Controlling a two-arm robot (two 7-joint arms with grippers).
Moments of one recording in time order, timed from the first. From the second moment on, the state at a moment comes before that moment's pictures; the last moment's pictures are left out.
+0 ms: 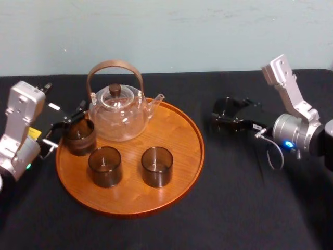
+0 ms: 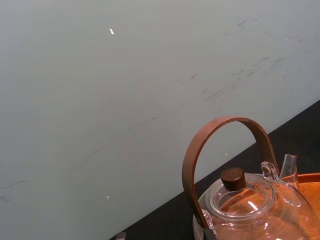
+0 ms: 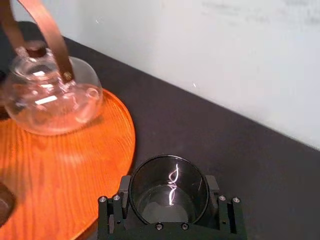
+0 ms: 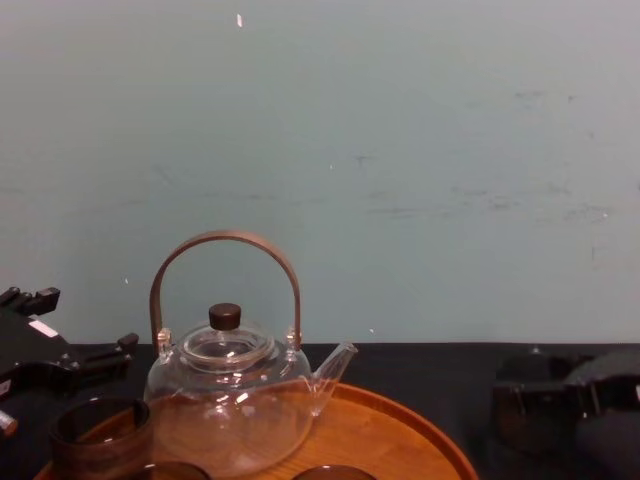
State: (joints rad) left arm -0.20 0.60 0.45 -1.41 -0.25 -0.12 0.03; right arm 0.37 0.44 -0.38 -1.28 0.31 0.26 0.46
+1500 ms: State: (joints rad) left arm -0.20 0.60 0.45 -1.41 -0.25 -0.12 0.03; right arm 0.55 0.34 -0.61 -1.10 0.29 0.09 0.64
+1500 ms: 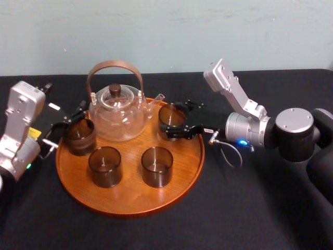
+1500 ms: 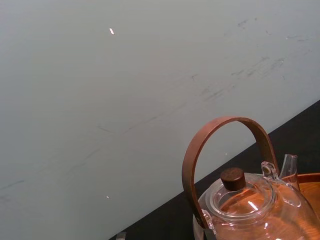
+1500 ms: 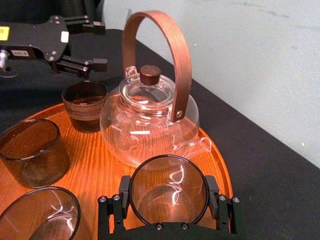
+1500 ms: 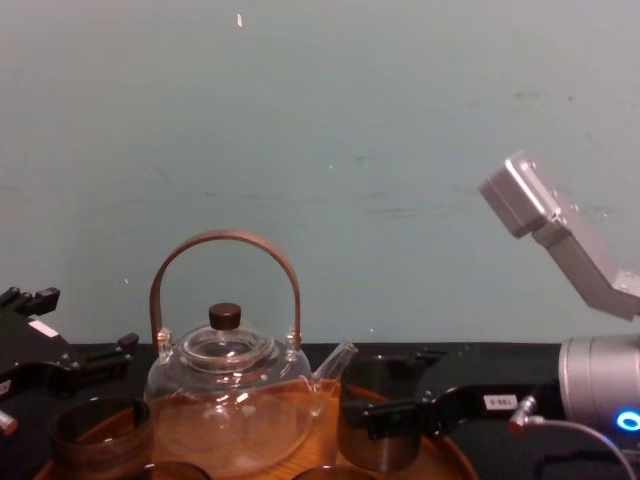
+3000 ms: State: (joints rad) left arm -0.20 0.60 0.45 -1.41 -0.25 -0.12 0.03; right arm 0.55 0.30 -0.61 -1.01 0.25 0.09 0.62
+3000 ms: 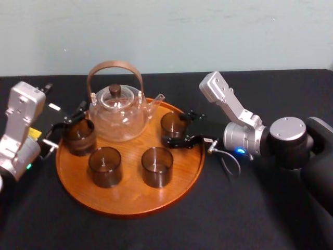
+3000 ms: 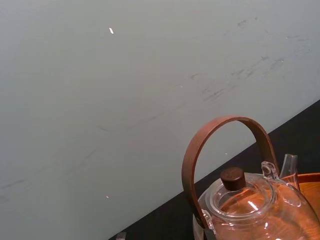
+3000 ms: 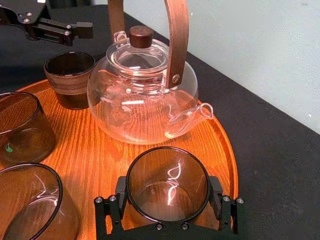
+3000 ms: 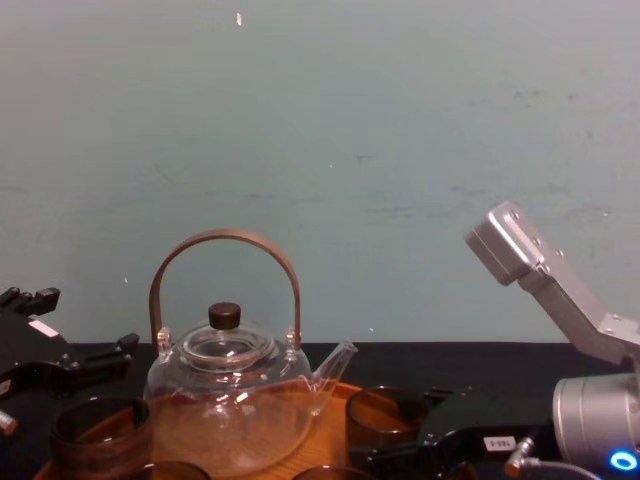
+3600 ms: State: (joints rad) left arm -0.20 0.60 0.45 -1.41 -0.25 -0.12 0.03; right arm 0.55 0.31 -0.60 -1.03 0.26 0.09 0.63
